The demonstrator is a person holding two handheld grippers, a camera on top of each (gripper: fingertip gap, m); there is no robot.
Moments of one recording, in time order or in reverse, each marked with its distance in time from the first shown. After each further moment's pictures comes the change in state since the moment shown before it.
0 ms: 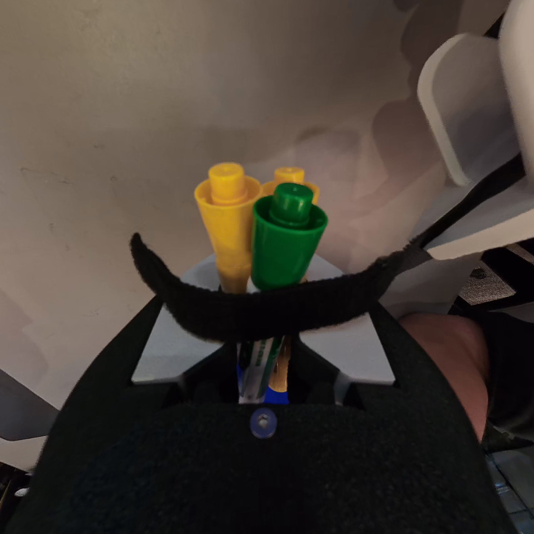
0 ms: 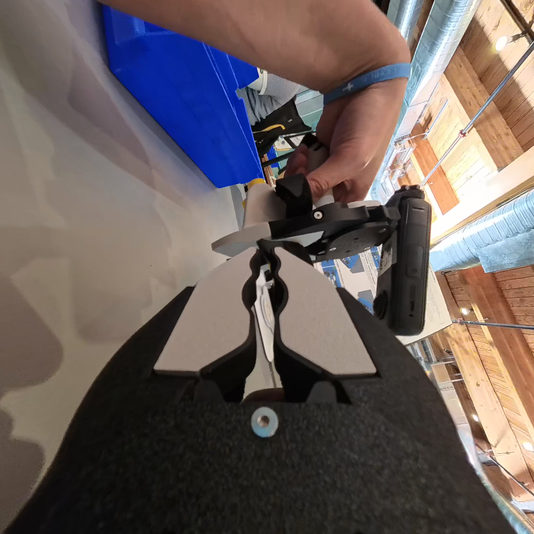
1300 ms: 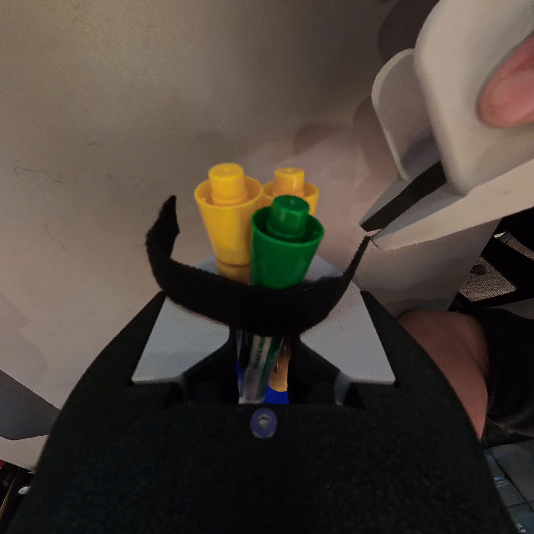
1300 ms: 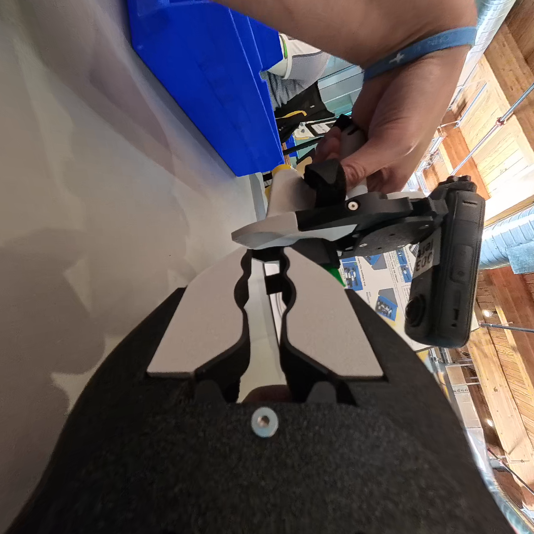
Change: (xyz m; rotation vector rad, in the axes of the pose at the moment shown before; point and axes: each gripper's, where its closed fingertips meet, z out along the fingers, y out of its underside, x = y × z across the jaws) left arm 0.002 0.001 0.001 -0.012 0.003 0.009; right arm -0.018 0.008 0.007 -0.039 -0.071 -0.001
